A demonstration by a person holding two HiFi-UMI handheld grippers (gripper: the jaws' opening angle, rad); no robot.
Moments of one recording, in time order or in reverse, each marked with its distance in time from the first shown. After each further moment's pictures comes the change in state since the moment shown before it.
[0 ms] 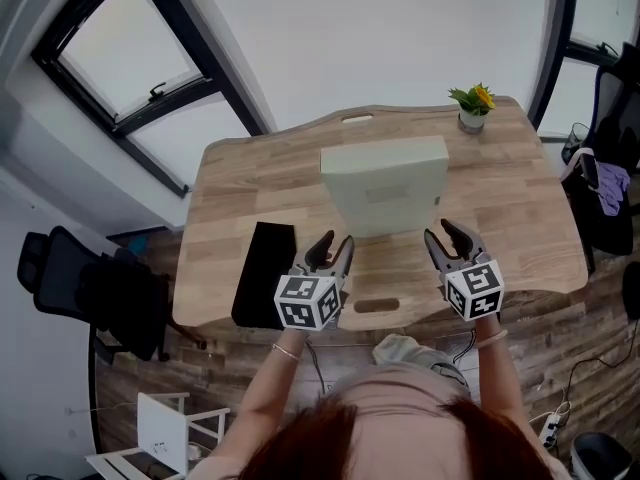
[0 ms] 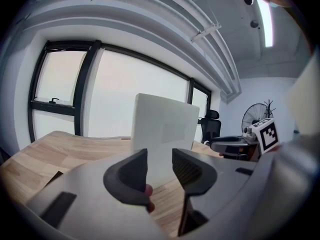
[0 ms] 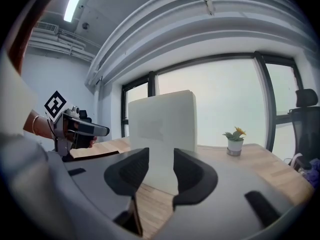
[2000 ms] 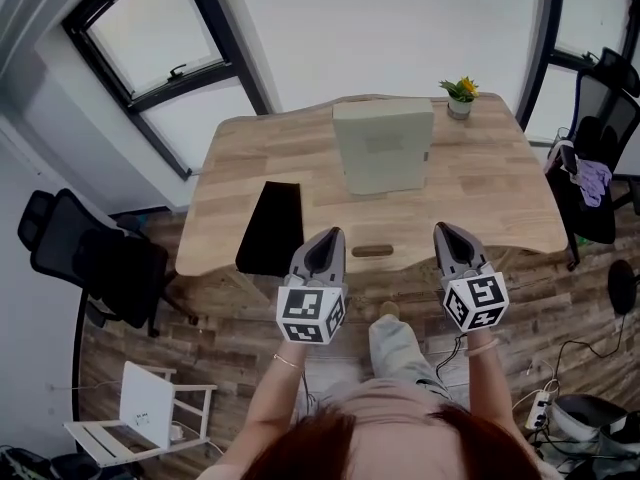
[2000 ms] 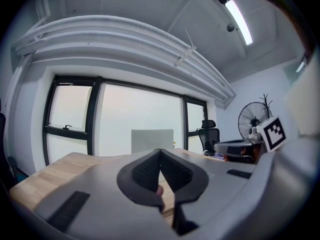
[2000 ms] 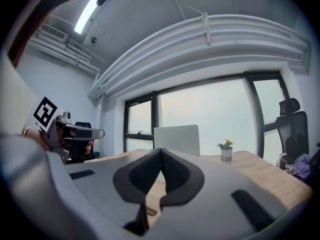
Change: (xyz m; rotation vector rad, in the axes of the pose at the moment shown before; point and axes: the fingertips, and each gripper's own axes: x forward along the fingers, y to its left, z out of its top) left arm -0.192 -0.098 0.008 0.118 -0.212 0.085; right arm -0.174 0.106 0.028 0.018 -0.164 -0.050
